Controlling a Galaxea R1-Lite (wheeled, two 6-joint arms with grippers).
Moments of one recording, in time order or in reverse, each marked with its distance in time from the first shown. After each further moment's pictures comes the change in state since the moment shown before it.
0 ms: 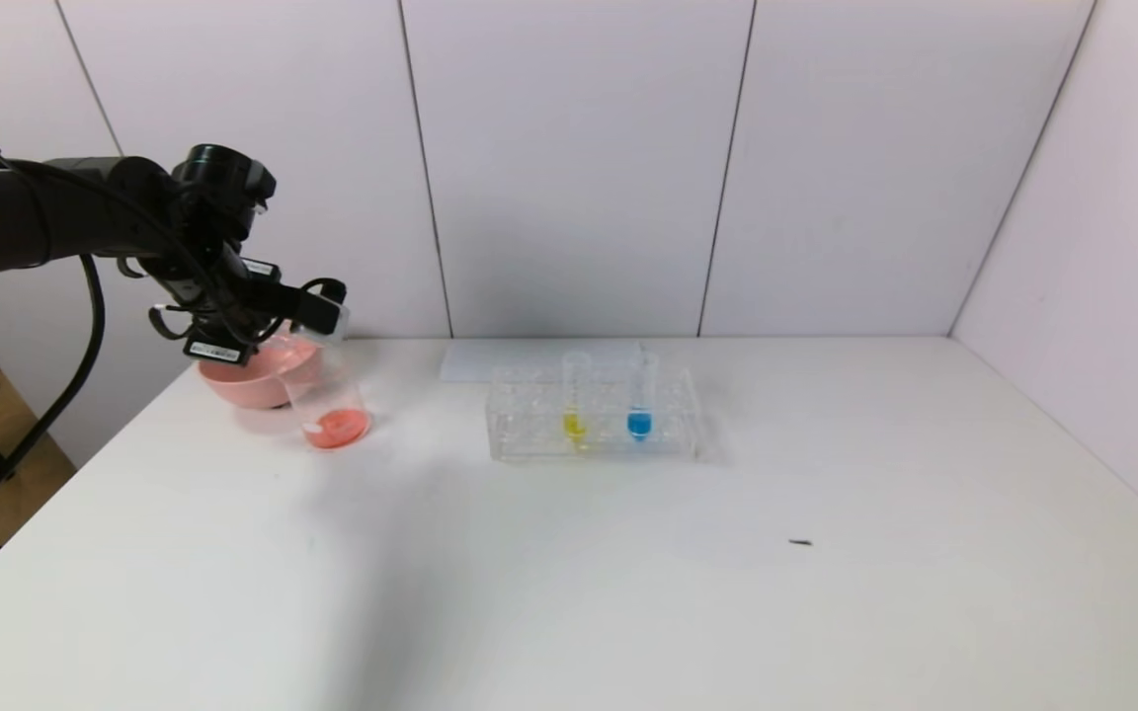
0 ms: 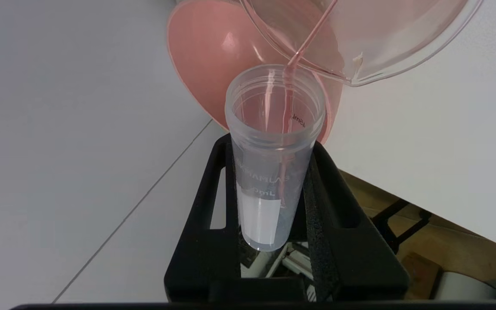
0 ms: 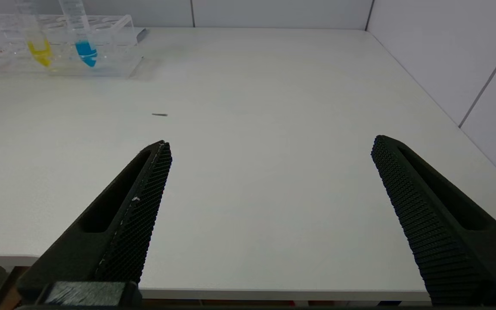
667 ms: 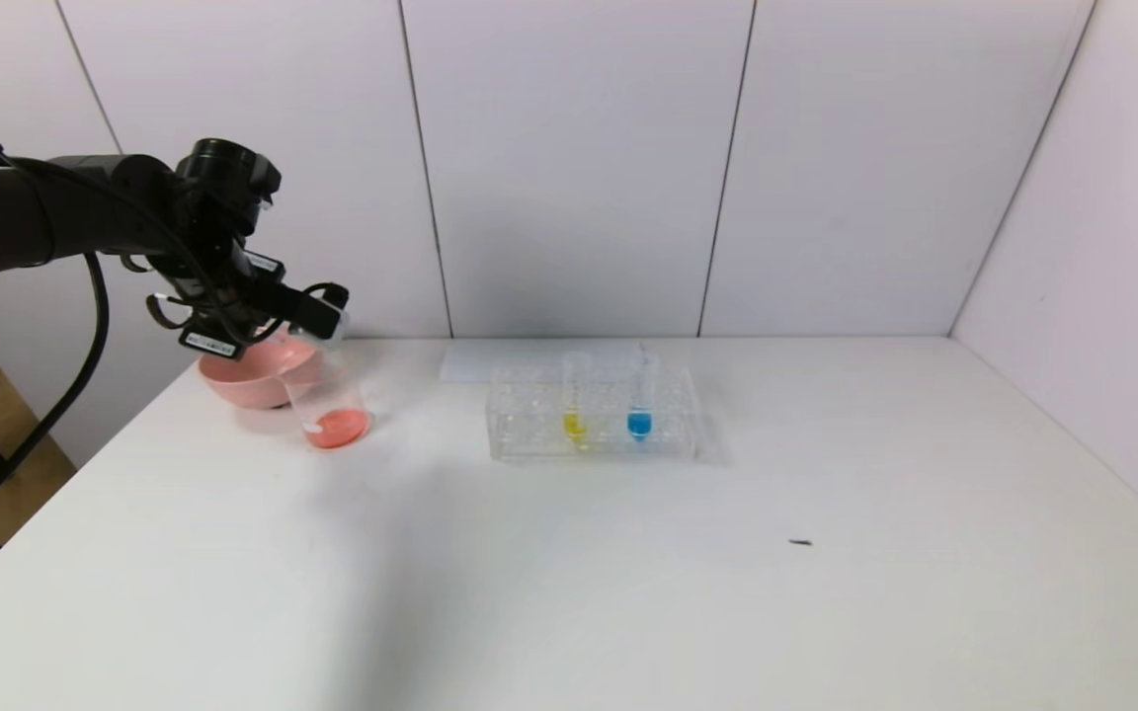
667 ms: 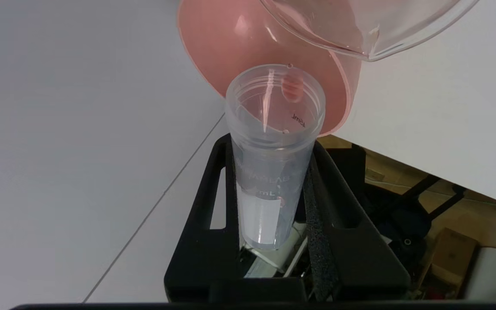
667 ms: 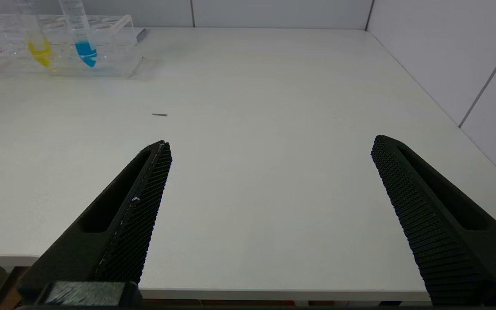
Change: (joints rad) left arm -0.016 -0.004 0.000 -0.026 0.060 0.094; right arm 0.000 0.000 0.000 0.000 0.000 0.000
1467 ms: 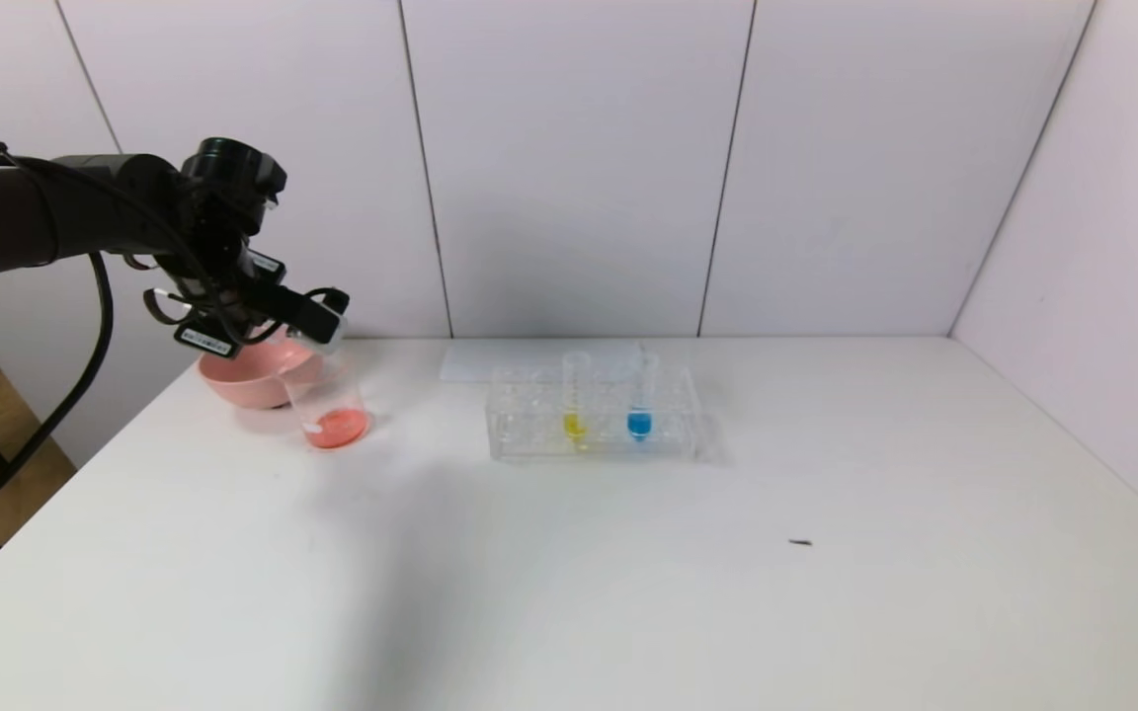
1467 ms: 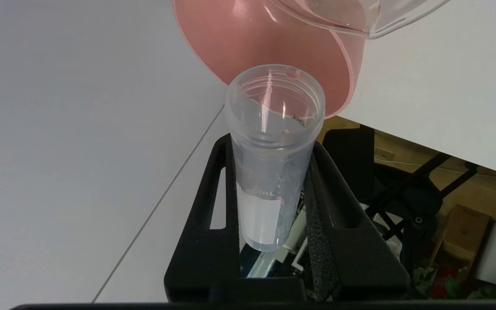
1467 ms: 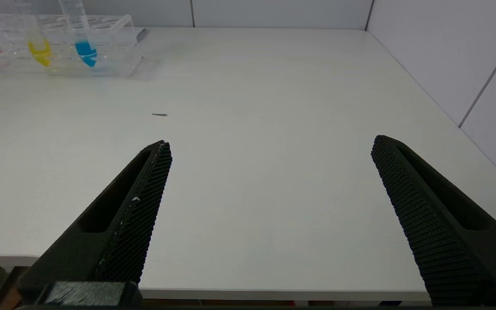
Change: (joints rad) left arm -0.011 -0.001 0.000 -0.002 0.063 0.046; right arm 0.000 0.000 0.000 0.000 0.000 -0.001
